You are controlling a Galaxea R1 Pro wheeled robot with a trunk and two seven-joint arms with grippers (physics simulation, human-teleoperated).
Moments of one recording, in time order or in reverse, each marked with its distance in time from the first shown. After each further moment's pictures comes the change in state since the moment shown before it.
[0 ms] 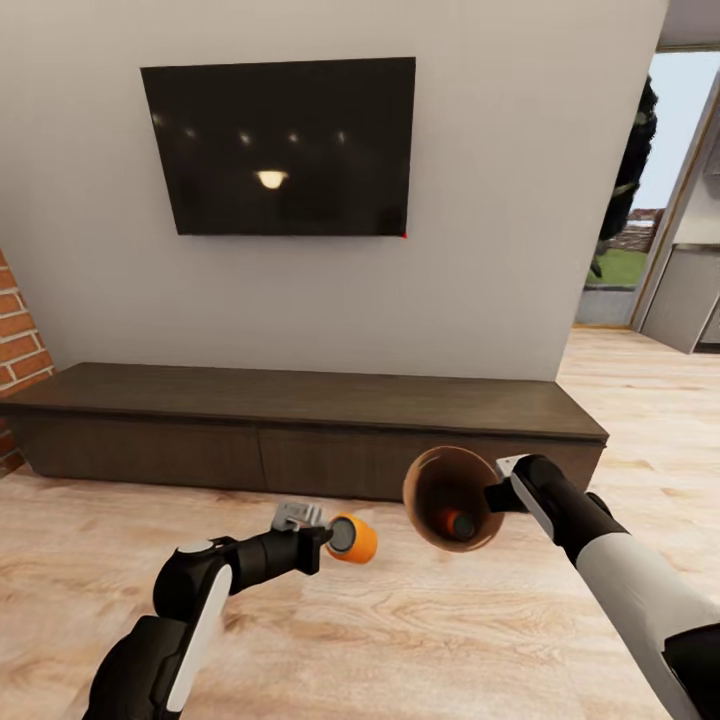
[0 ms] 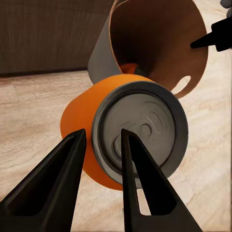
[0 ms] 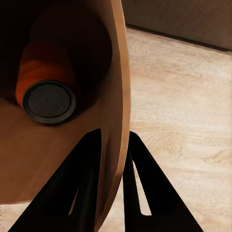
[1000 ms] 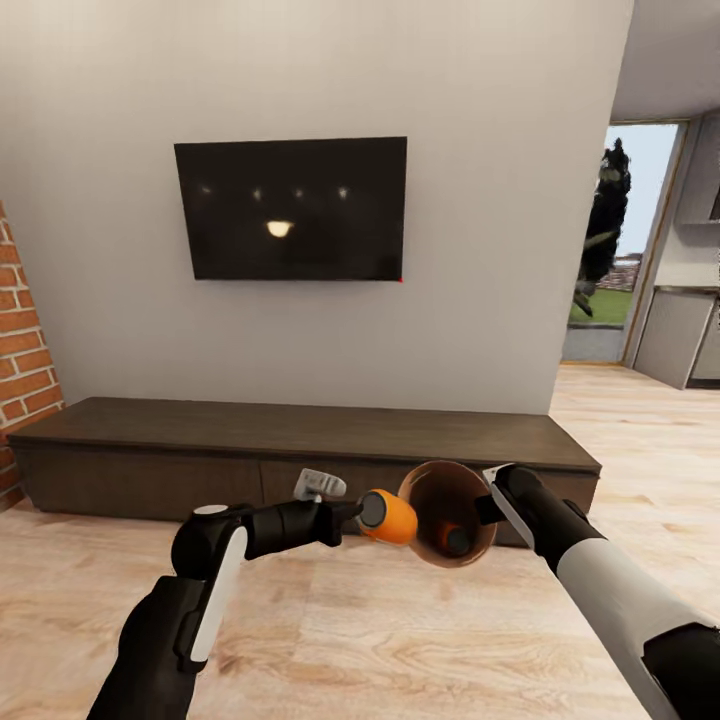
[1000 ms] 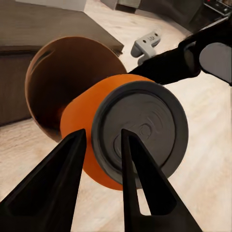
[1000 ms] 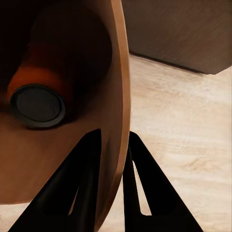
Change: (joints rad) left arm -0.107 -0.062 0.002 0.000 0.005 0.083 -0.168; right arm 0.009 0.055 0.060 0.043 -0.007 0.000 -0.098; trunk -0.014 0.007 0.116
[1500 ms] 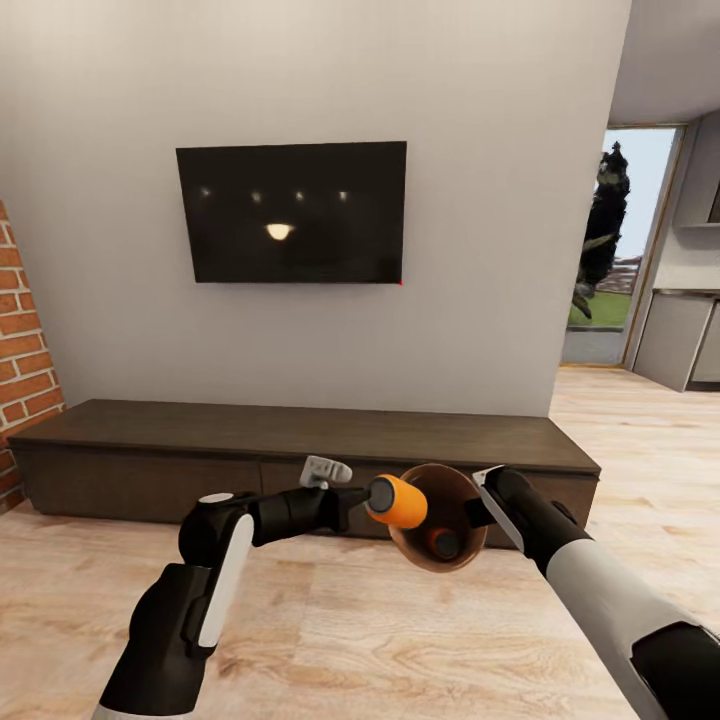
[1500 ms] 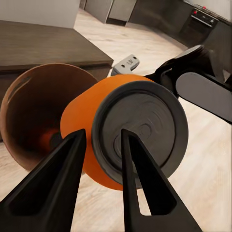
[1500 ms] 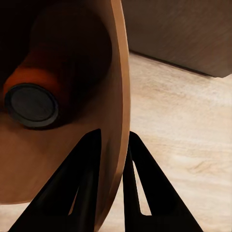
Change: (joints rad) left arm -0.036 -0.025 -0.004 0.002 0.031 -0.006 0.011; right arm 0.001 0.033 0.017 0.013 -0.002 0.000 -0.006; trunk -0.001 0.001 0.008
